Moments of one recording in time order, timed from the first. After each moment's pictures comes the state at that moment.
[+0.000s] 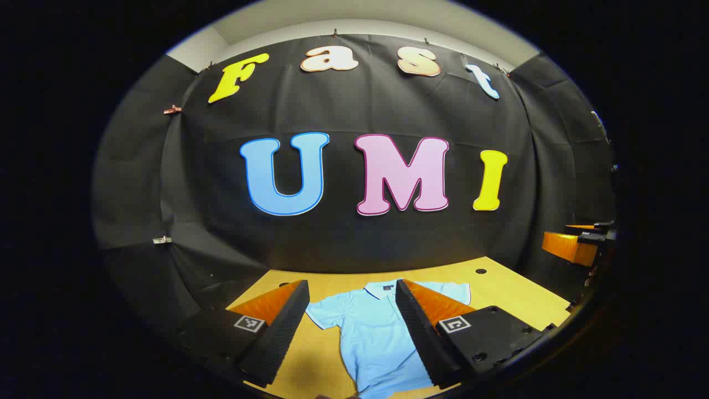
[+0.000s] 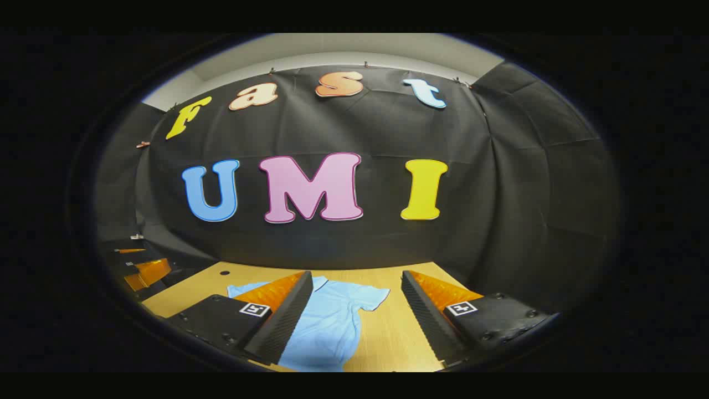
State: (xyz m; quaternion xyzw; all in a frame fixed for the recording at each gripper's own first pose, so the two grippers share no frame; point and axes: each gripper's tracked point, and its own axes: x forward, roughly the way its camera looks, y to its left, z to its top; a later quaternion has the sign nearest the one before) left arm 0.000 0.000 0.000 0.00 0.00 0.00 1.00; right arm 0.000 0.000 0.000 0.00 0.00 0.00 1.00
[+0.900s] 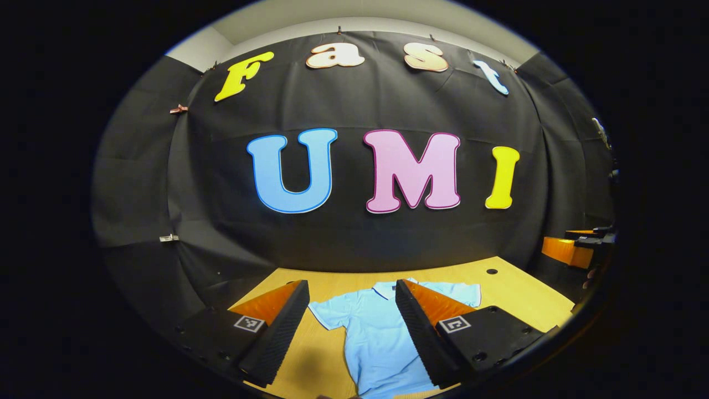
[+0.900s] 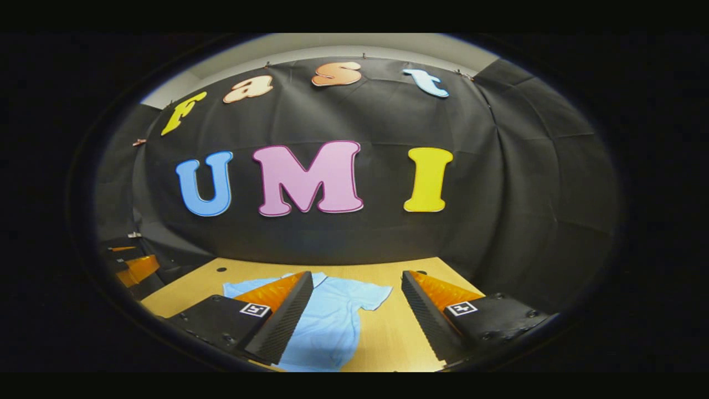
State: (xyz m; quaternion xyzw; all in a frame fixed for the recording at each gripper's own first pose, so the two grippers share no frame) left arm 0.015 0.006 -0.006 -0.01 0.01 0.04 1.00; right arm 0.045 -0.015 -0.026 -0.01 0.04 -0.01 1.00
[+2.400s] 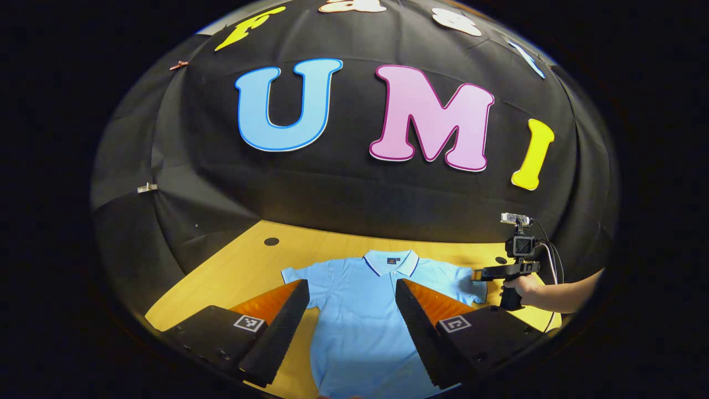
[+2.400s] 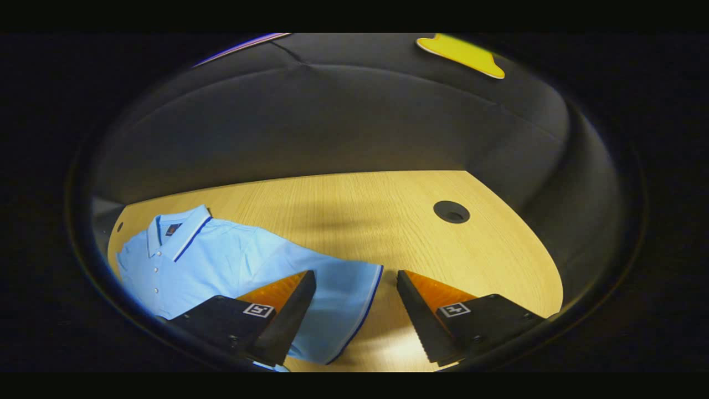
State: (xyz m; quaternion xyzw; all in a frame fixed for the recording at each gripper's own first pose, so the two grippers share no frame) left arm 0.129 -0.024 -0.097 -0.08 0.14 0.05 0.99; right arm 0.368 -0.098 -0.326 0.00 0.34 -0.06 0.94
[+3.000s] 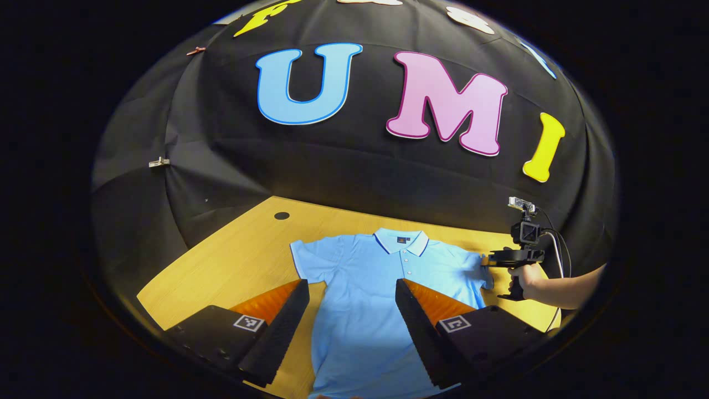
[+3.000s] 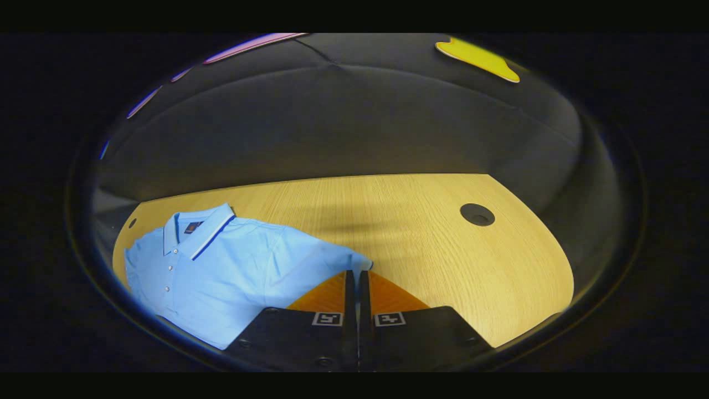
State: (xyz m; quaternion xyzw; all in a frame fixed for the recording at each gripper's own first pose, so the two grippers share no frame) left arm 0.105 -0.010 -0.138 -0.10 0.16 0.08 0.98; right arm 0.370 -0.070 -0.325 -0.01 0.33 -0.02 0.94
